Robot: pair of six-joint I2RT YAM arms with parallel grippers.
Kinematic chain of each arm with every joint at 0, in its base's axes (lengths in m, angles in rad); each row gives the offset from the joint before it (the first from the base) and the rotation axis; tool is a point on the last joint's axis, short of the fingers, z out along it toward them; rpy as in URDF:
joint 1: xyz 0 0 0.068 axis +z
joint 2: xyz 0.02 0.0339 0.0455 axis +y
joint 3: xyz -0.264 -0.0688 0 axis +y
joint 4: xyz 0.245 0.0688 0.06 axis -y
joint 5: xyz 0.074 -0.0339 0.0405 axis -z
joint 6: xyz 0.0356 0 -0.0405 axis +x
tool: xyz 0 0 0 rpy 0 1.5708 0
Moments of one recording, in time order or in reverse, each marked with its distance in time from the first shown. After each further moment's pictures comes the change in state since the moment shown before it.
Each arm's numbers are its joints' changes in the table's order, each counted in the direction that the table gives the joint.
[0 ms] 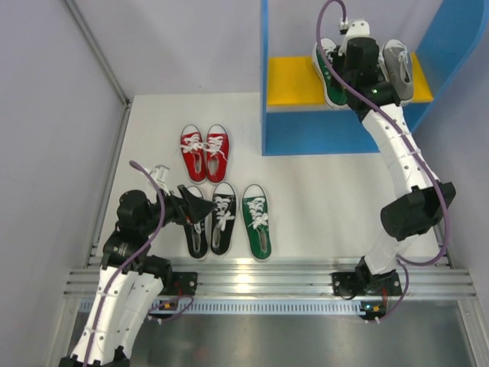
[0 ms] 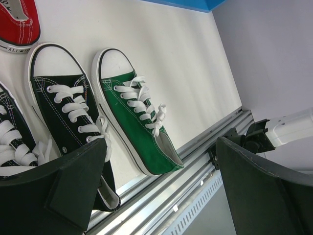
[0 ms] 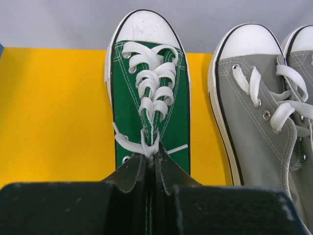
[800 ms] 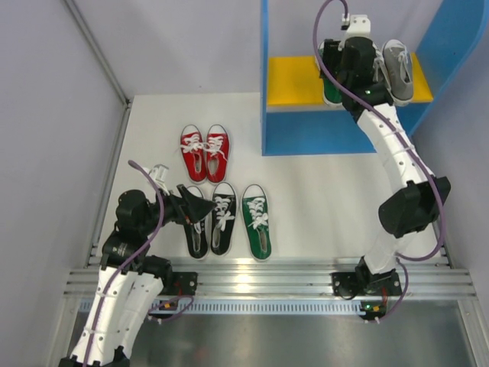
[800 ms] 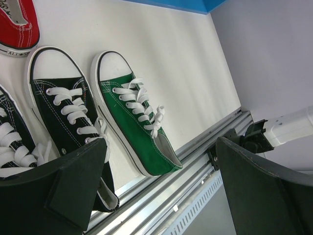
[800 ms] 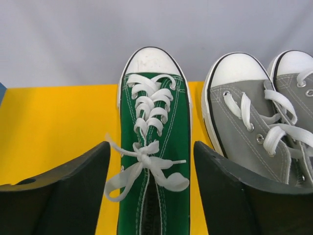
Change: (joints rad) left arm 0.000 0.001 -0.013 -0.003 0.000 0.001; right arm 0.005 0.044 0.023 0.172 0.076 0.019
